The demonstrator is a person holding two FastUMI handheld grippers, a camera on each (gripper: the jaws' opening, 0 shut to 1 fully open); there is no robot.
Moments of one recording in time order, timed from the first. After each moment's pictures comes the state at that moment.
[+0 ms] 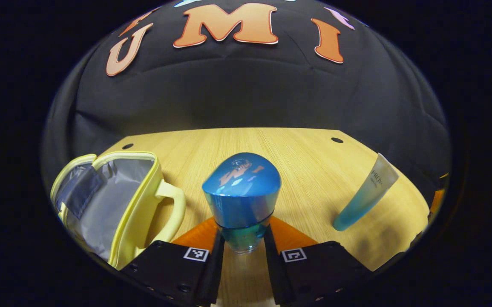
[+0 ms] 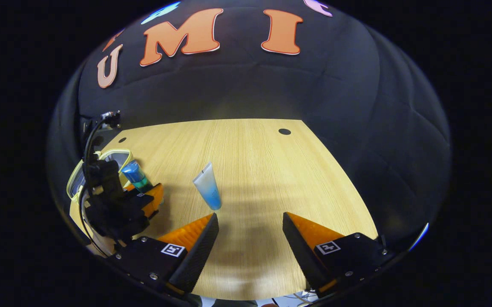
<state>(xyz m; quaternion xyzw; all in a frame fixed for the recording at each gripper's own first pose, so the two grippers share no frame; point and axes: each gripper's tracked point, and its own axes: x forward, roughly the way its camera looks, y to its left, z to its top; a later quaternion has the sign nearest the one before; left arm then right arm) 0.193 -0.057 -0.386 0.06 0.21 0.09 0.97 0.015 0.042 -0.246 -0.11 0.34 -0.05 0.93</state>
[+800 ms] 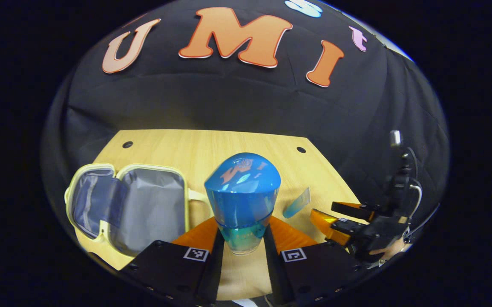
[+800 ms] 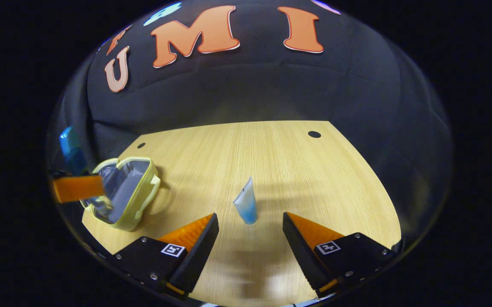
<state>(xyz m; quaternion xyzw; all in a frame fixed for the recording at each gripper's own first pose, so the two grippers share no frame) 0.076 -0.058 -0.208 0.00 0.28 0.01 0.96 0.060 0.099 -0.275 -0.09 0.36 0.01 0.93</state>
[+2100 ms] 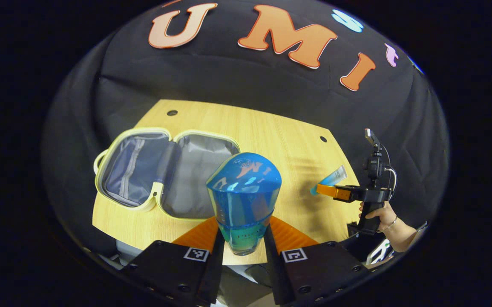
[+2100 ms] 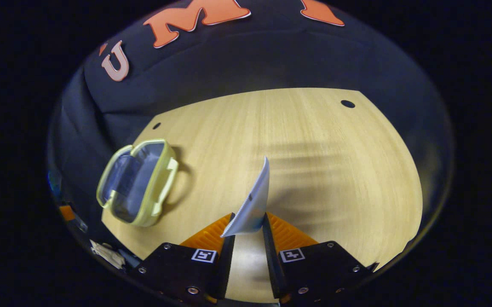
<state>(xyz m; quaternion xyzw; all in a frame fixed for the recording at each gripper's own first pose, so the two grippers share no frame) -0.044 0.036 -0.191 -0.06 0.38 0.06 0.92 0.050 0.165 -0.285 -0.01 0.47 0.09 0.88</state>
